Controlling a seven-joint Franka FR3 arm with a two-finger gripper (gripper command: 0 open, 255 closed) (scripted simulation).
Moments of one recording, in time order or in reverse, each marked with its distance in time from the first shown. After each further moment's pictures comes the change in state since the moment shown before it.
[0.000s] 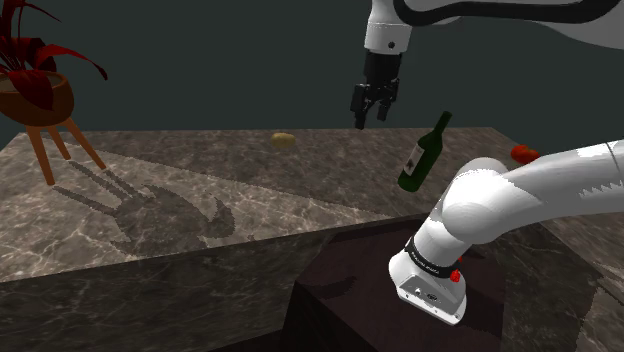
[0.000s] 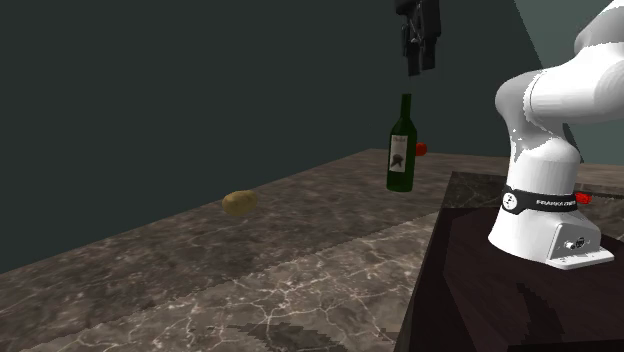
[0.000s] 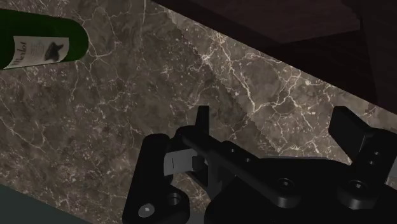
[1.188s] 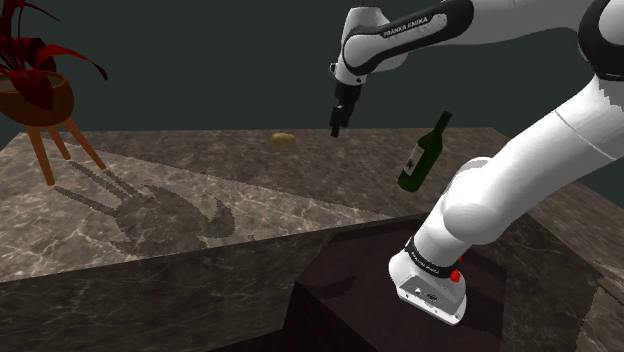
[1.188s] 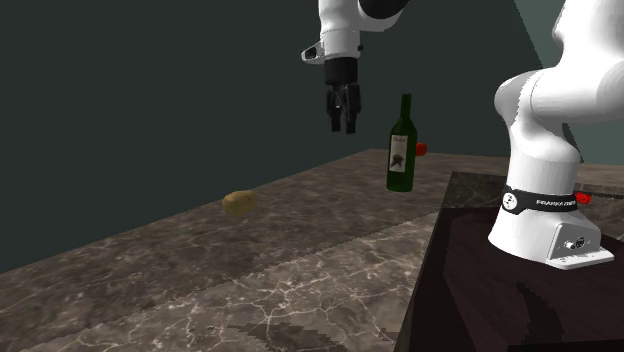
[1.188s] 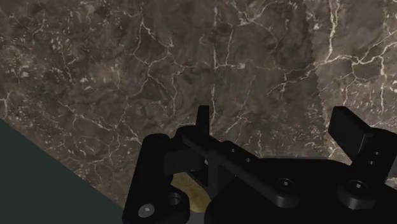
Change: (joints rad) arm 0.028 0.440 -0.261 0.023 -0.107 0.524 -0.538
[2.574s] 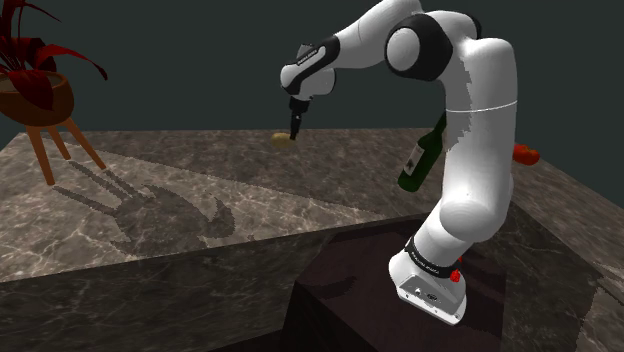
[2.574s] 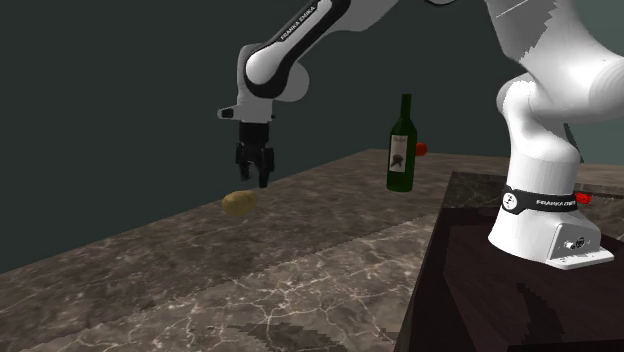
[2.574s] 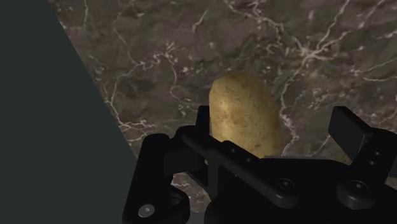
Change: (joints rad) arm -0.078 0.820 0.033 0.625 0.349 0.271 -0.742
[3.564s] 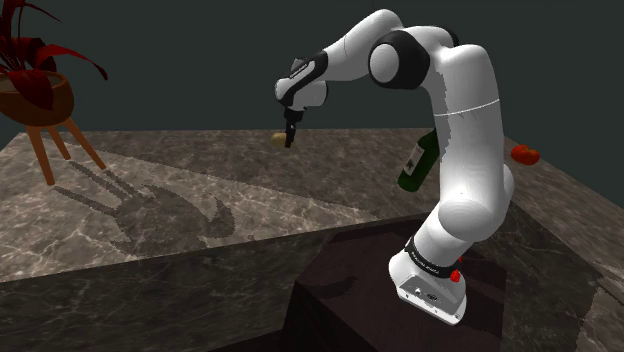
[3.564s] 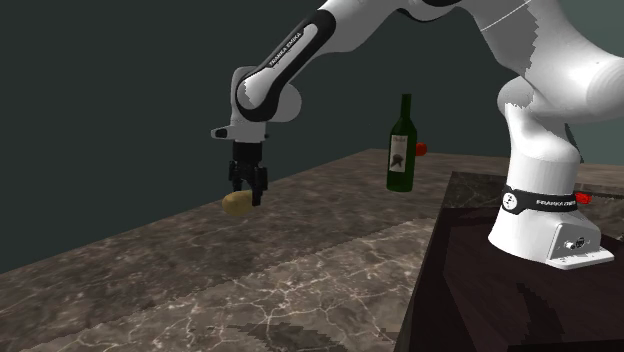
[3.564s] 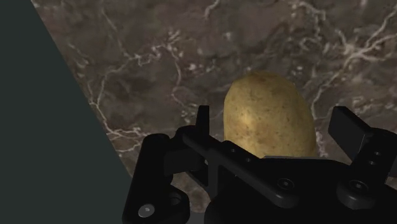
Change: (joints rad) arm -0.025 0.130 0.035 0.078 0.033 0.057 -0.049
